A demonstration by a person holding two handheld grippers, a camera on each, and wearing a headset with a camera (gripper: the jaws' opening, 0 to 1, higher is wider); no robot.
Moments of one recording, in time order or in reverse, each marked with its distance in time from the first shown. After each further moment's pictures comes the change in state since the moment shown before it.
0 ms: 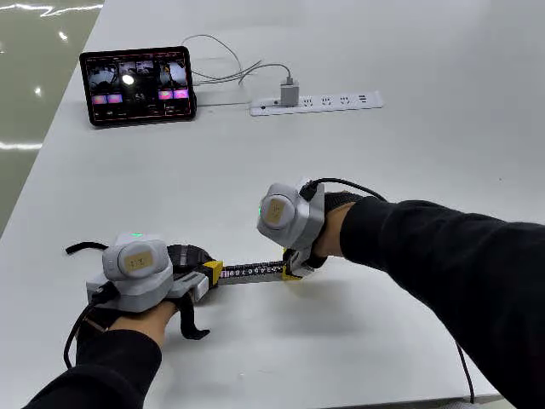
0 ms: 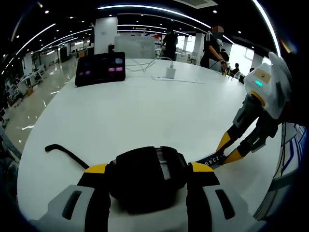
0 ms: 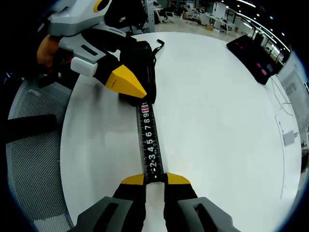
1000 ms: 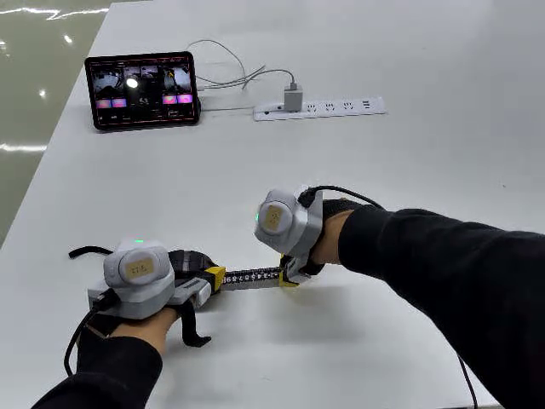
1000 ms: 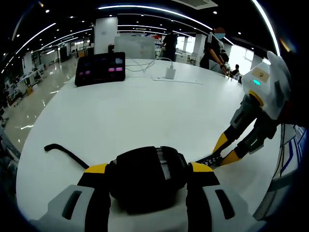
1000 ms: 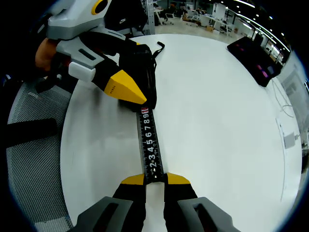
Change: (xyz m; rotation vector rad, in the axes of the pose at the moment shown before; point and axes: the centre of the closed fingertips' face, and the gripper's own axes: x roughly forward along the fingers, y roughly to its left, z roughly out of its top) left arm 0.000 0.000 0.000 -0.008 -0.004 -0.011; right arm 0.004 0.001 0.008 0.001 -0.017 0.004
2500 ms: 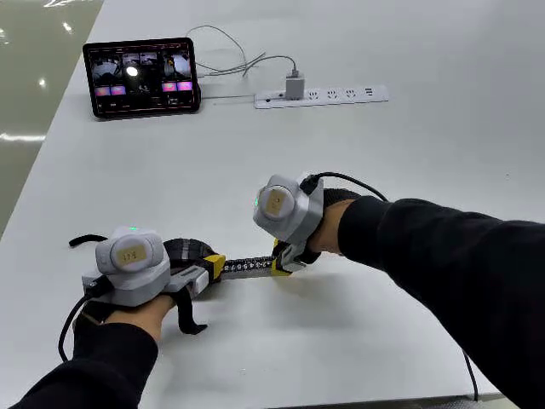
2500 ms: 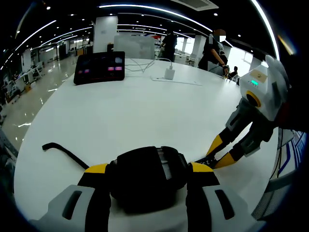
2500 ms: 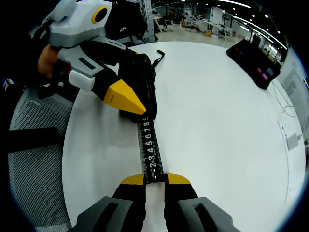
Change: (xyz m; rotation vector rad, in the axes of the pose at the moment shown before) left arm 0.000 0.000 0.000 -0.016 0.001 -0.024; right arm 0.003 0.002 0.014 0.016 -0.078 0.024
